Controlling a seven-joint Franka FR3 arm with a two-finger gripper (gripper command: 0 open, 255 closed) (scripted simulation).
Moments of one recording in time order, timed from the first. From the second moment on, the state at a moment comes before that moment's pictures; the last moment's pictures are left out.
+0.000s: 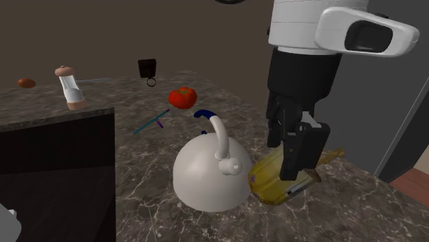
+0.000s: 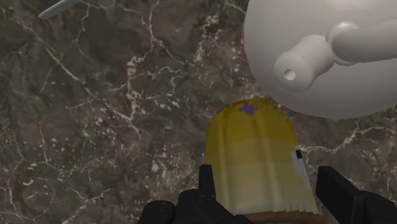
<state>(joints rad) -0.10 0.30 -0.02 -1.71 0.02 1.99 0.02</state>
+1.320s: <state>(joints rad) -0.09 0.26 -0.02 -1.49 0.01 1.74 0.03</state>
